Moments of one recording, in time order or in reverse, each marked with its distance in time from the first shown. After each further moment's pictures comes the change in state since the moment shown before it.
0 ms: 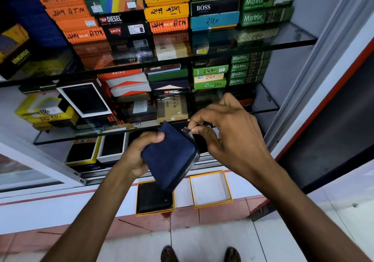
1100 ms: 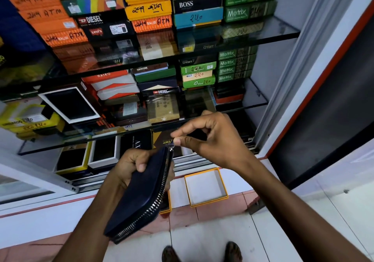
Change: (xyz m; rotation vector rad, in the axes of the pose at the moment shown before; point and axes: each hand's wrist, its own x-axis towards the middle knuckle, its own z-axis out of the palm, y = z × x) left_hand -0.012 -0.003 0.023 -0.201 -0.665 -0.243; right_hand -0.005 0.019 0.029 0.579 -0.092 0.205
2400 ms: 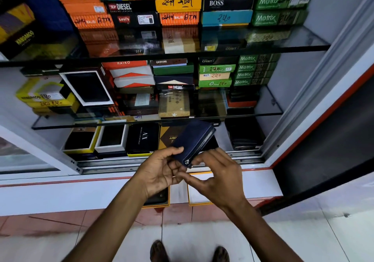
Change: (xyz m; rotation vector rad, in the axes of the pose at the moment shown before) left_hand 0.015 -0.049 -0.028 -0.077 0.816 0.014; right_hand -0.056 0.062 0.056 -0.483 0.299 -0.274
